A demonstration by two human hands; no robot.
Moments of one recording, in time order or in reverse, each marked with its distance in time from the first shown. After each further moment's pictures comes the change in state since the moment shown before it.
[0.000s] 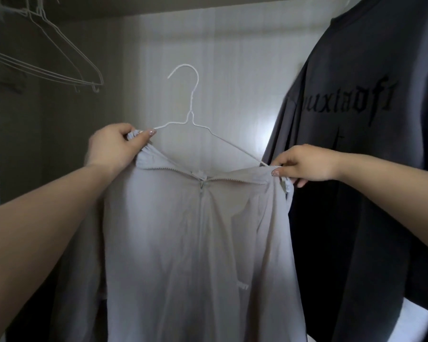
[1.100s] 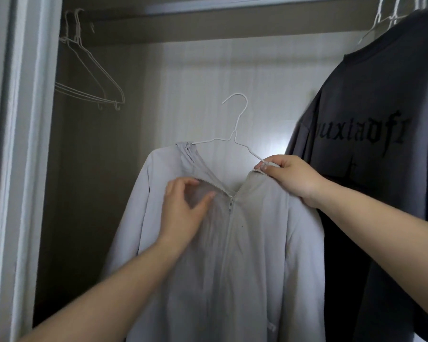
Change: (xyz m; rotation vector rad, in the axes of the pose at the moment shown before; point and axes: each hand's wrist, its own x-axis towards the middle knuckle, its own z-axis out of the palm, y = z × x) left_hand -0.100 0.051 0.058 -0.465 0.011 -0.061; right_hand 0.019 -0.066 0.020 0.582 0.407 -0.023
